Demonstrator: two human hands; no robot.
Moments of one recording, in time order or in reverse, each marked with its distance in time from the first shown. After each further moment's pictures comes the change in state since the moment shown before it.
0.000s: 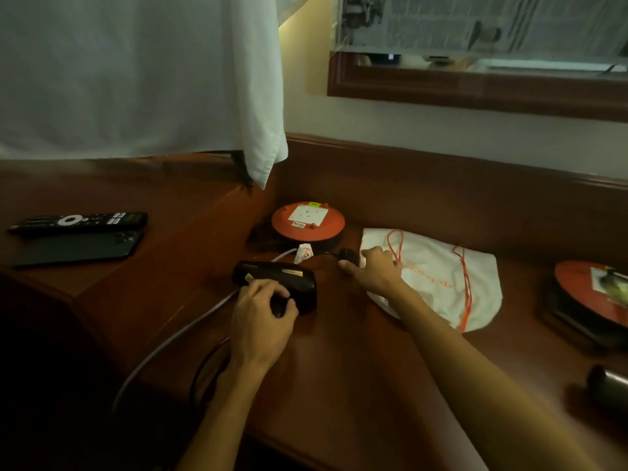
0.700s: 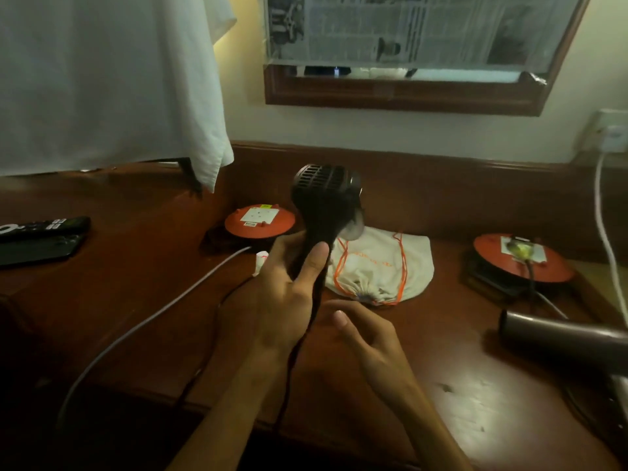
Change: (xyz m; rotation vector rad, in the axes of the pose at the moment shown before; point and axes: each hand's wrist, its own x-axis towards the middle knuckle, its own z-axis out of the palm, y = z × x) left_hand -0.058 0.141 -0.016 -0.824 -0.206 0.105; right_hand -0.246 0.038 -0.021 0.954 0.119 -0.339
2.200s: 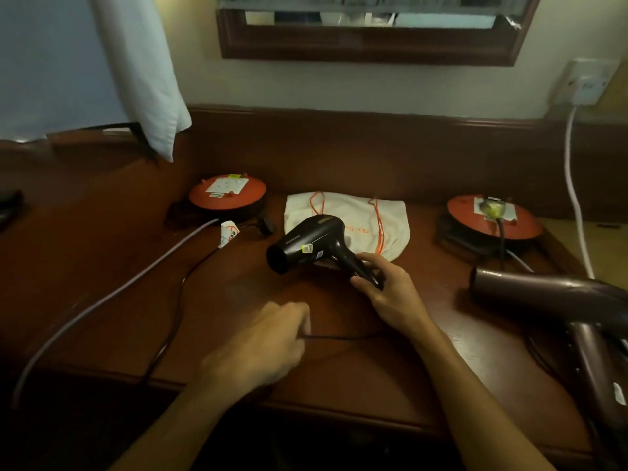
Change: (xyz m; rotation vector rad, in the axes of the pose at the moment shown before) left_hand -0.042 -0.029 0.003 1.066 -0.766 -0.283; right_hand 0.029 0.079 -0.089 -0.455 0.124 0.097
